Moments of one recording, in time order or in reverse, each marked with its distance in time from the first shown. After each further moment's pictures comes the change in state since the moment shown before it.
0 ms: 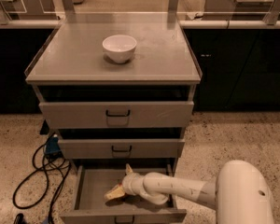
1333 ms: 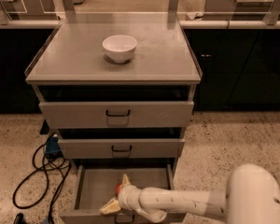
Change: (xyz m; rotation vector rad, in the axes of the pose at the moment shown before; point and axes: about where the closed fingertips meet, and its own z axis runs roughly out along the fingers) arm 0.003 0.051 -0.023 0.030 -0.008 -0.039
